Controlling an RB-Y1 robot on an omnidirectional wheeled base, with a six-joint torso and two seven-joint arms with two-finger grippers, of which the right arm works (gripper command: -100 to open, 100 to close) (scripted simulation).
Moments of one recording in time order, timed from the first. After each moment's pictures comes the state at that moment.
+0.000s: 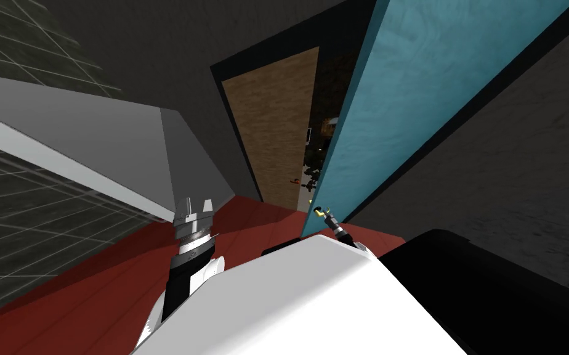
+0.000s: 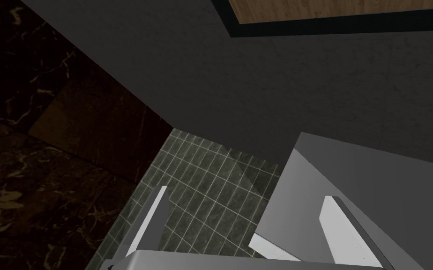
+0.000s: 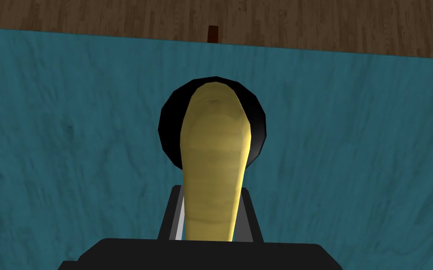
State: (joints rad) arm 0.19 -0.45 -0.04 -0.57 0.04 -1.21 -0.47
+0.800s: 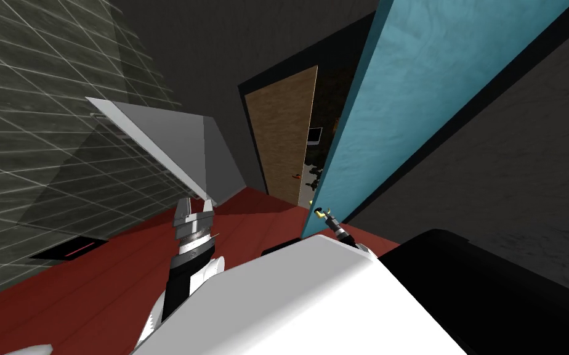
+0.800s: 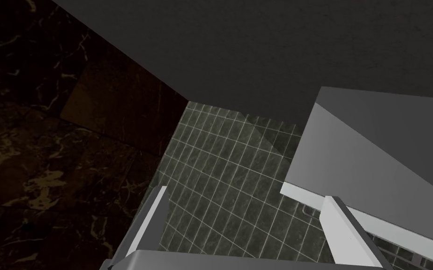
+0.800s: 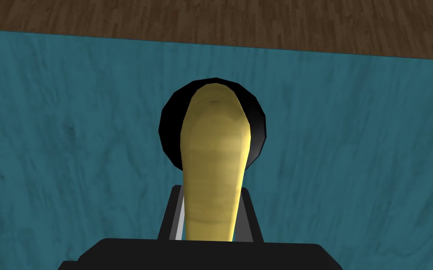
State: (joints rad) arm 0.20 -0.47 -0.03 -0.55 0.05 -1.24 -0.48
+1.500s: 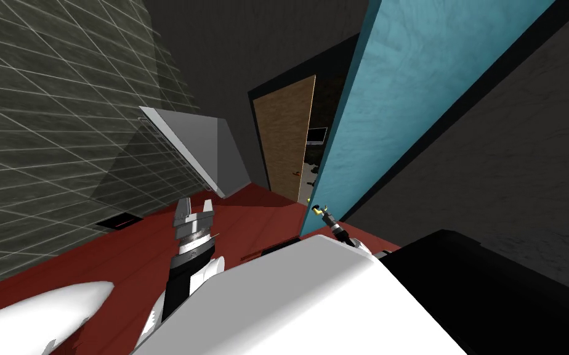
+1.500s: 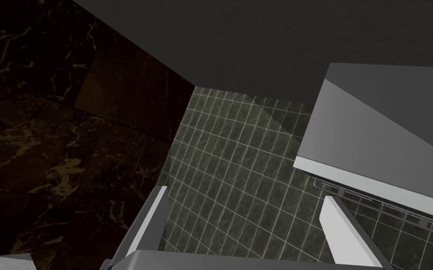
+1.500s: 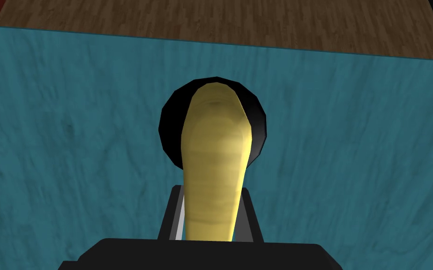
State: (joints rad) arm 0.11 -0.45 -0.04 -0.49 0.06 -1.21 -0.47
